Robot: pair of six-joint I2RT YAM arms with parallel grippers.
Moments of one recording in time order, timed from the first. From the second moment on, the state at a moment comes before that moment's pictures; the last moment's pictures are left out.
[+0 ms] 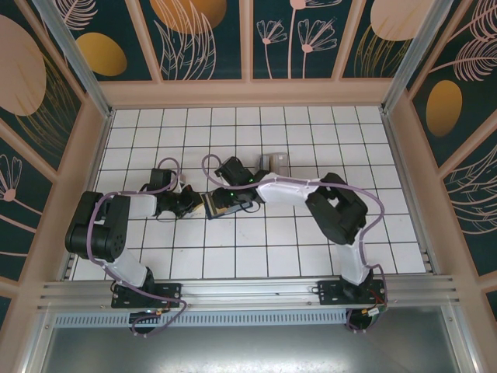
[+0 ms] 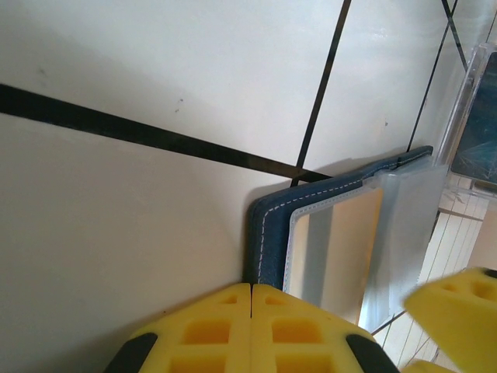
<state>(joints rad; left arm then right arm) -0.15 1.64 0.60 0.05 0.62 -0.77 0.91 1.97 1.33 -0.31 -0.12 0.47</state>
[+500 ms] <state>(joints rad) -0.15 1.64 0.60 0.04 0.62 -0.76 0.82 1.89 1.24 -0.38 -0.11 0.59</state>
